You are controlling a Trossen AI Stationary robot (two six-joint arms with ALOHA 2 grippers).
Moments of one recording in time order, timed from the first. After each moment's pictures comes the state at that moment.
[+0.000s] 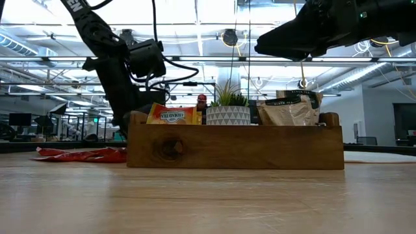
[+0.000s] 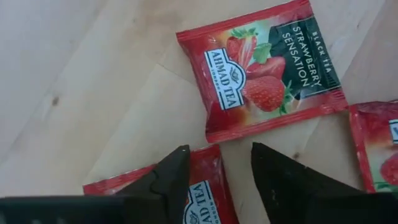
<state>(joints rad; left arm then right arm) 0.20 1.68 0.72 -0.31 -0.12 -0.32 0.37 1.38 0.47 0.75 0.51 -0.06</state>
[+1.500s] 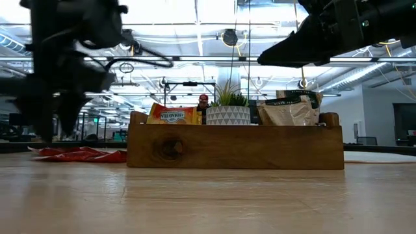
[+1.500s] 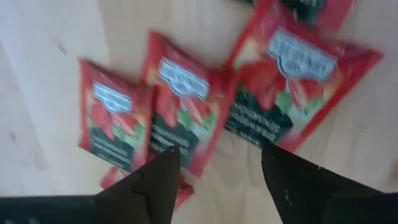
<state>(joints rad) -0.27 1.52 0.83 -1.00 -0.18 -0.27 0.37 1.38 0.47 0.65 0.52 -0.06</state>
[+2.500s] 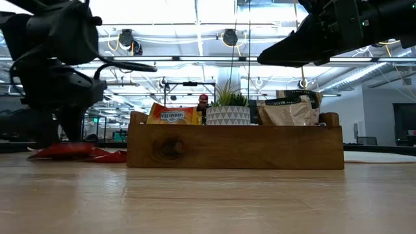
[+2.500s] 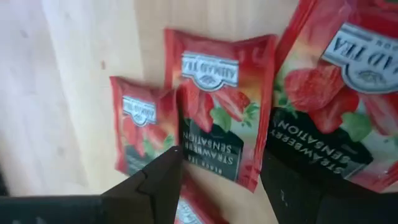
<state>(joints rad) -0.34 1.52 0.66 -0.78 -0.40 -0.27 0.37 1.38 0.47 0.66 0.52 -0.06</state>
